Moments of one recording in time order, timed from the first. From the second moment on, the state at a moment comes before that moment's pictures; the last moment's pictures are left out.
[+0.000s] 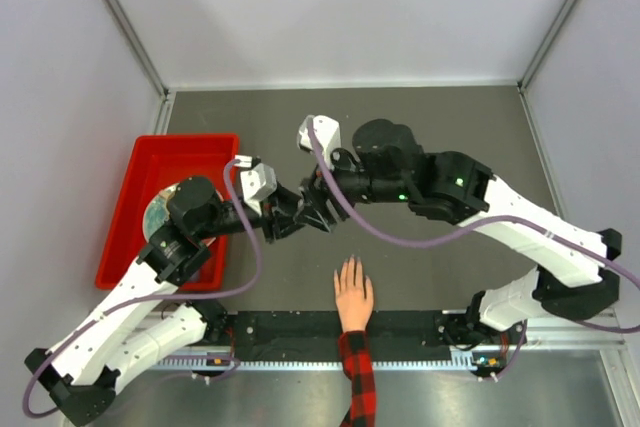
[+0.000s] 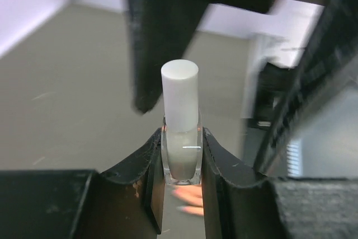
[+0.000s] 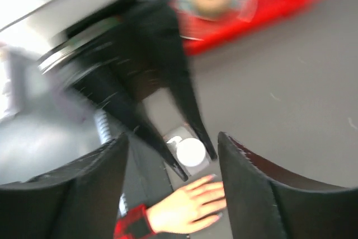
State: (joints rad) left arm -0.67 0.72 0.85 -0.12 0.70 -0.08; right arm 1.18 1.40 1.77 -0.80 -0.15 0.10
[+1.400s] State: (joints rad) left arm -0.67 0.72 0.78 -0.16 0.28 0.08; right arm 1.18 1.70 2.11 -0.98 0.33 0.54
